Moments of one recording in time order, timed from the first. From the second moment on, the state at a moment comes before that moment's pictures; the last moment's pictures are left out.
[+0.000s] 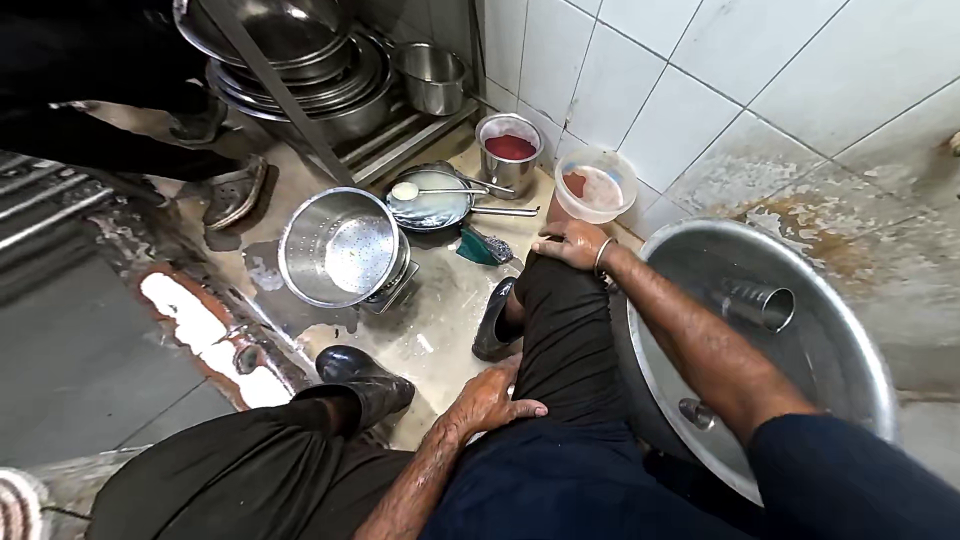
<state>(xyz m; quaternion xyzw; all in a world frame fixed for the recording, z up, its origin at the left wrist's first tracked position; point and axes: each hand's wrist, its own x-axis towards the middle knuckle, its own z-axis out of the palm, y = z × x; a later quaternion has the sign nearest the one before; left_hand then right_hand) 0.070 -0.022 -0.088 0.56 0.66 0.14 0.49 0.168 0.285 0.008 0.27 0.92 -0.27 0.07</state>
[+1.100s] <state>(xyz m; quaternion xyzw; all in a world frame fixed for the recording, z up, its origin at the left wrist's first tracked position) 0.048 0.036 -0.068 0.32 0.68 0.61 0.26 0.101 0.224 -0.024 0.13 0.85 -0.48 -0.14</state>
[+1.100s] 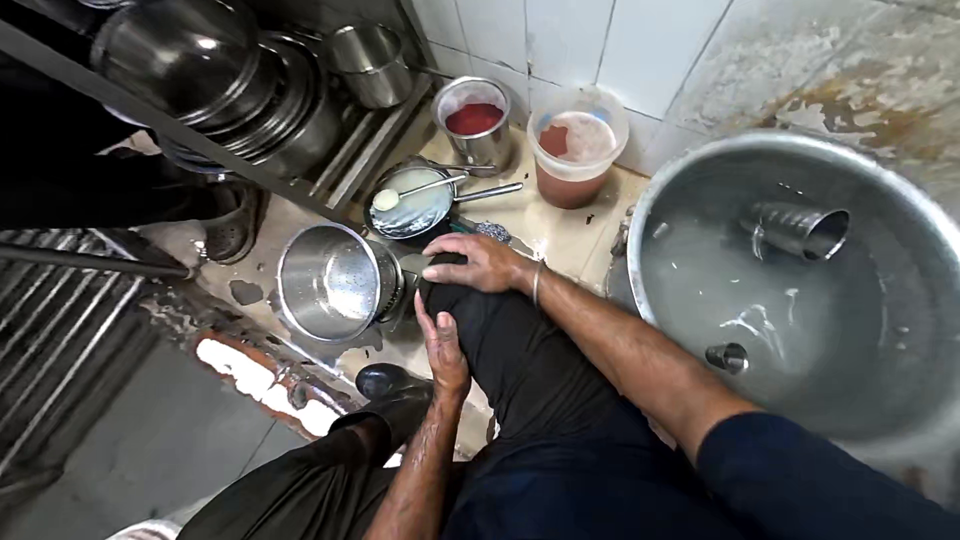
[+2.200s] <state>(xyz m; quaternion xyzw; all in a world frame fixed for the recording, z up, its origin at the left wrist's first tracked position) 0.065 0.019 -0.082 0.36 0.72 0.52 0.28 0.142 0.215 -0.028 0.23 0.81 -0.50 -0.19</state>
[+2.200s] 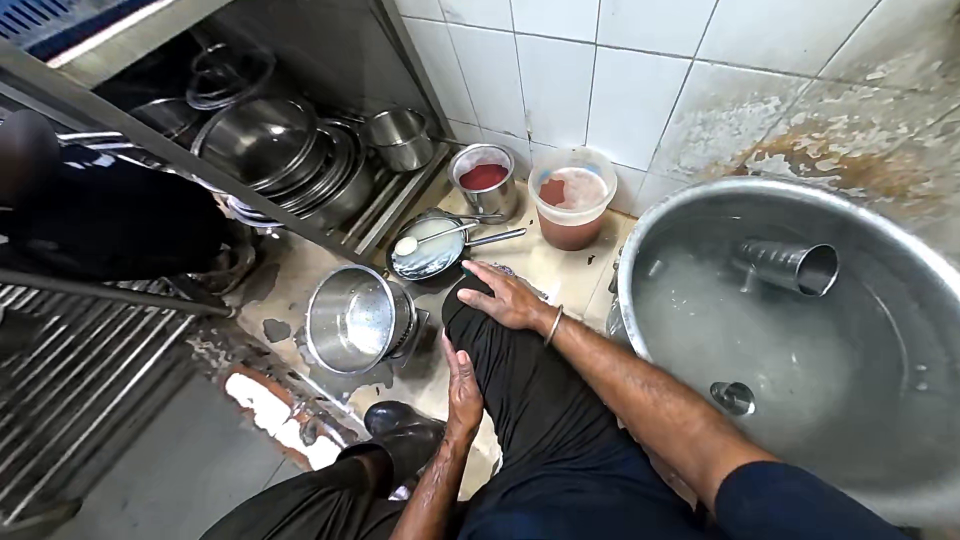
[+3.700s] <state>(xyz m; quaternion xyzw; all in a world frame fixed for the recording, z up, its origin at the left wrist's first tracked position) -0.031 0.028 -0.055 -0.08 0.60 0.66 0.44 0.301 0.323 -0.021 0.24 0.37 -0.82 -0.36</state>
